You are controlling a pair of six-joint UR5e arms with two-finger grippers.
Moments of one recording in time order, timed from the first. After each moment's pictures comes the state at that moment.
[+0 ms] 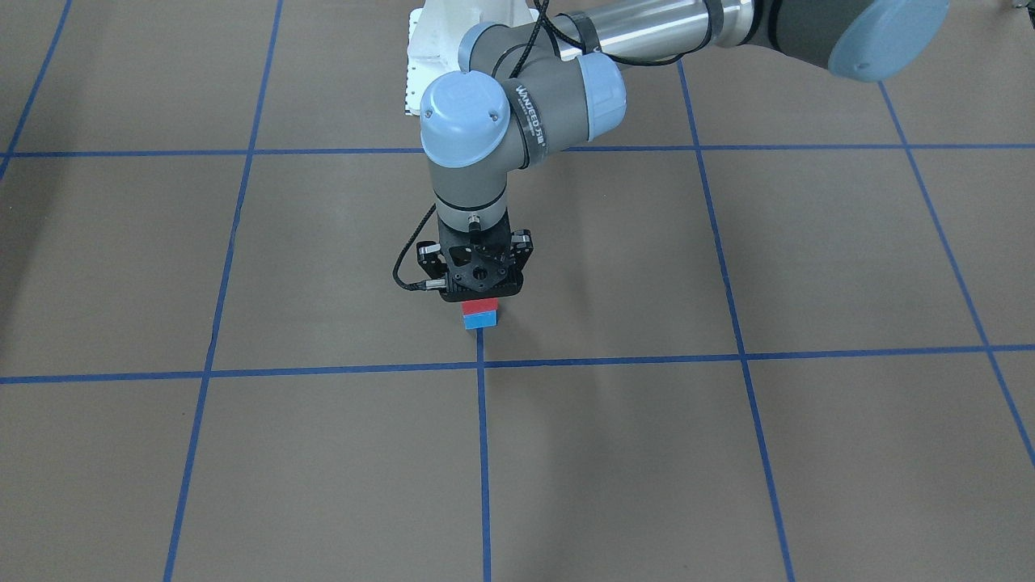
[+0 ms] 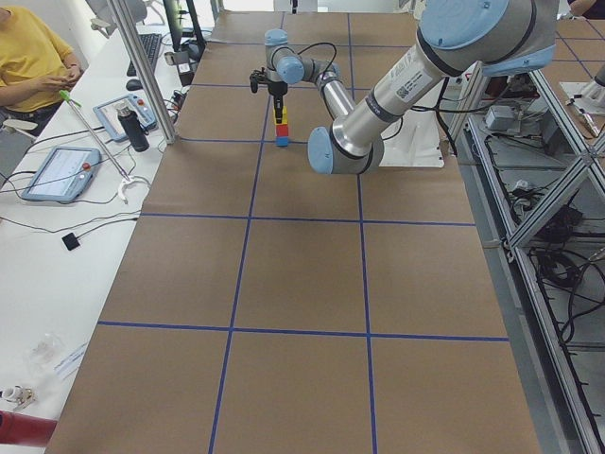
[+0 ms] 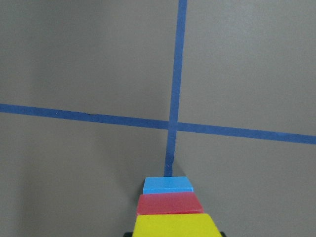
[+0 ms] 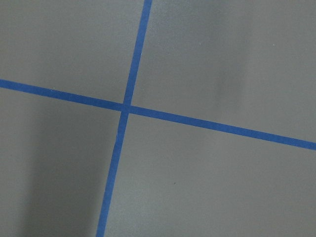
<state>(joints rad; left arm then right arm) -0.61 -2.62 -1.31 -1.50 -1.94 -1.21 1.55 -1.54 1.45 -1.43 2.27 -0.14</state>
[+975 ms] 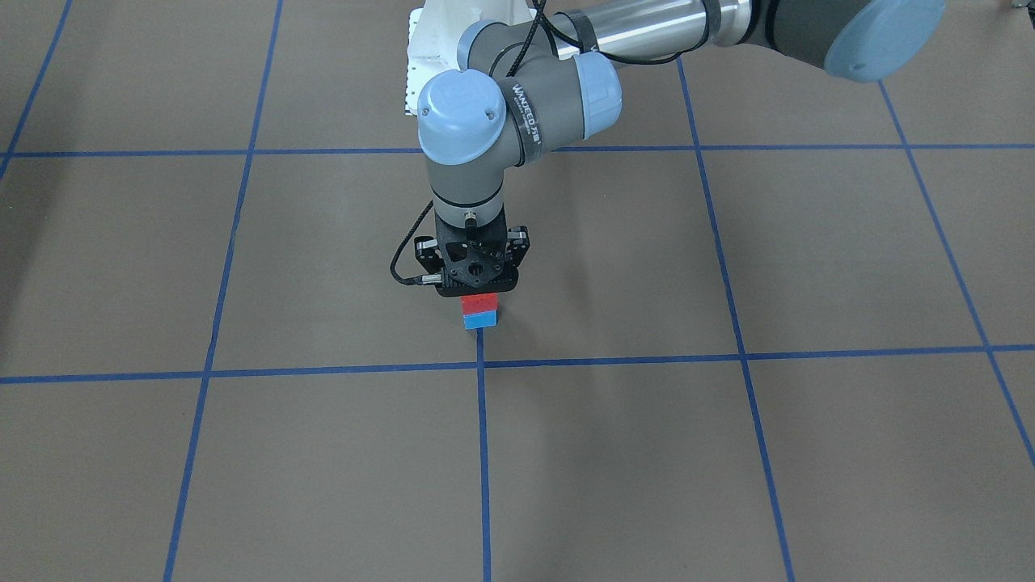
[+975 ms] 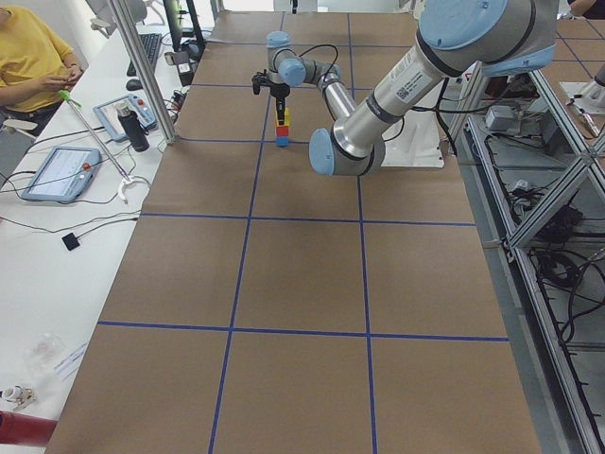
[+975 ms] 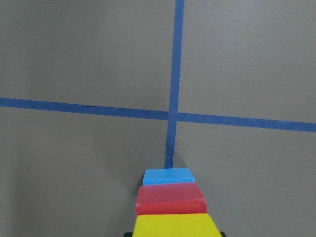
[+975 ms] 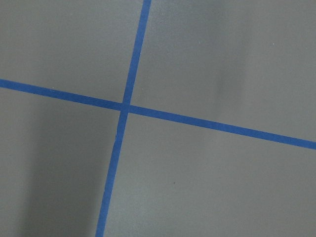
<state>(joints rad) -0.60 -2.62 -1.31 -1.50 -1.95 -1.21 1.55 -1.54 1.45 -1.43 2.27 -0.14</state>
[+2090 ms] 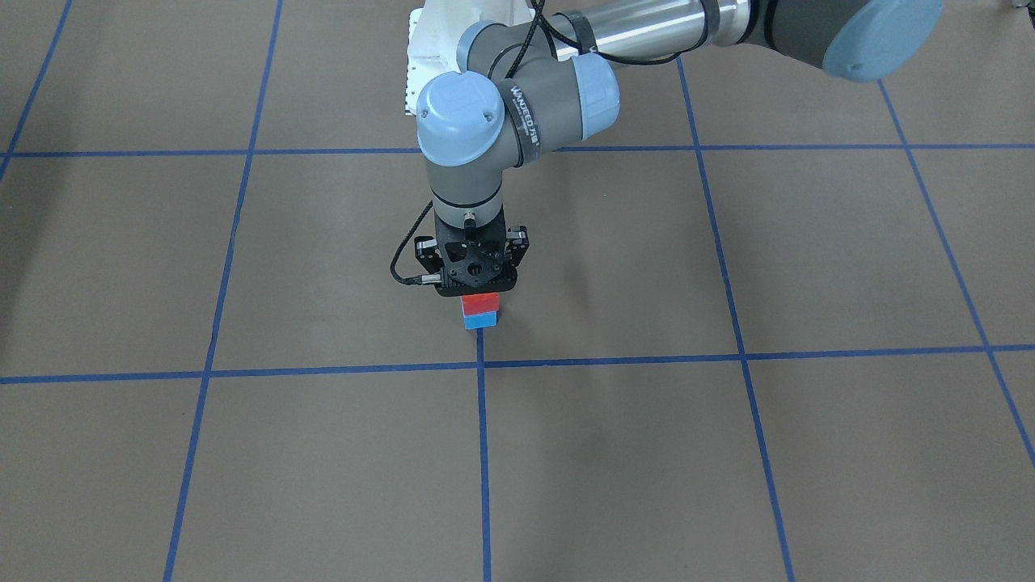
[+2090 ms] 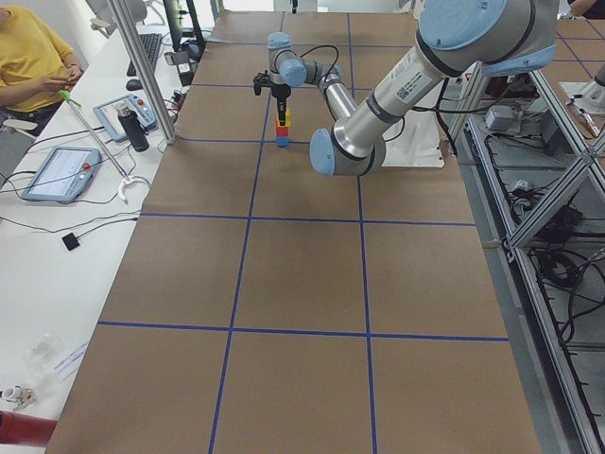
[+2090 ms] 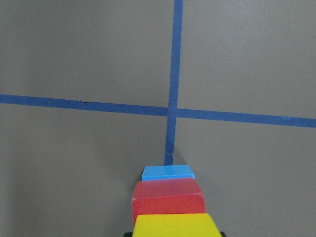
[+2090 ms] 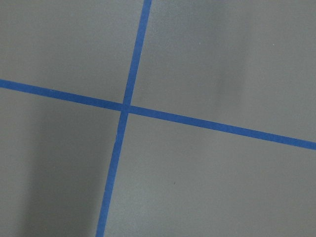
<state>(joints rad) -0.60 -2.62 -1.31 -1.50 -1.95 -1.21 1.55 -1.54 1.45 -1.43 2.27 -0.14</state>
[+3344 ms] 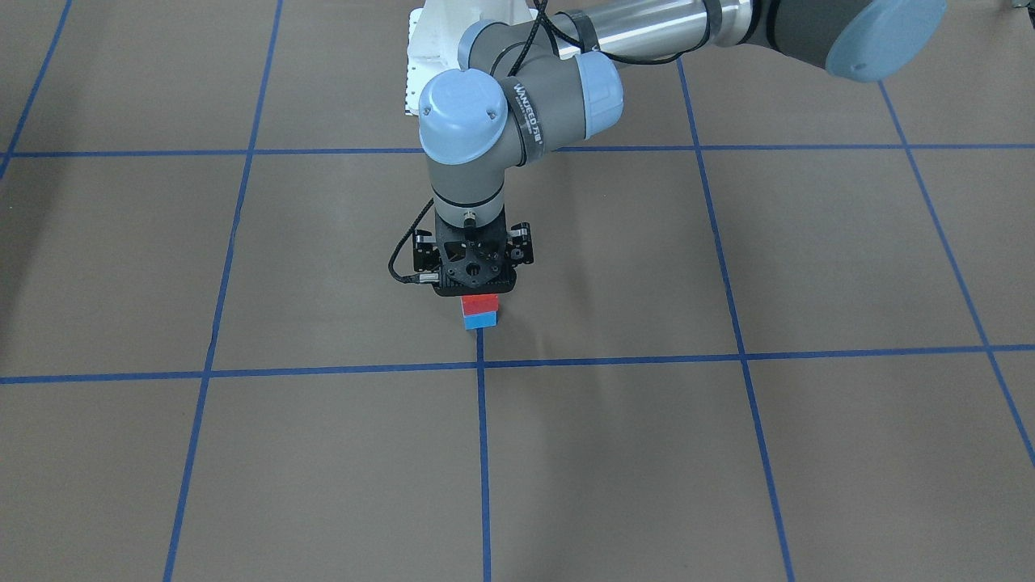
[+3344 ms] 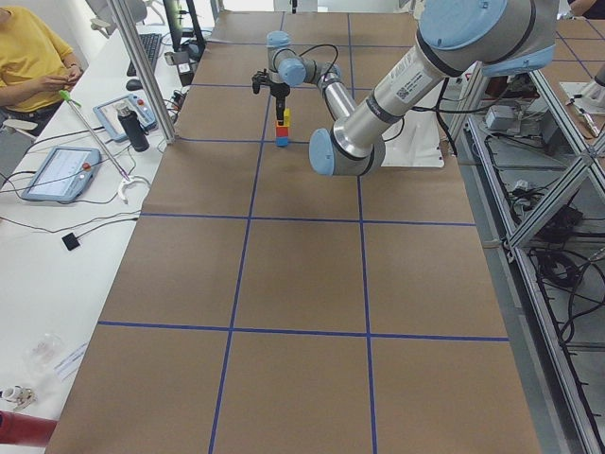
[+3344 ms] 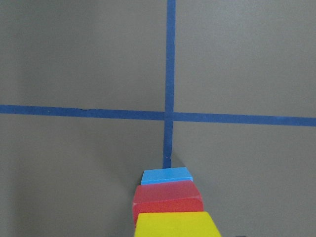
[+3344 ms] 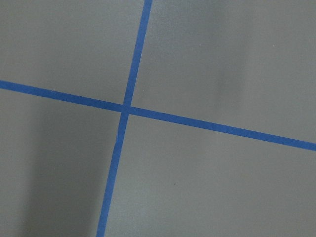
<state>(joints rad) -0.60 -2.62 -1.32 -1.50 -1.95 -1.17 1.55 -1.54 1.45 -1.43 2.27 -0.14</state>
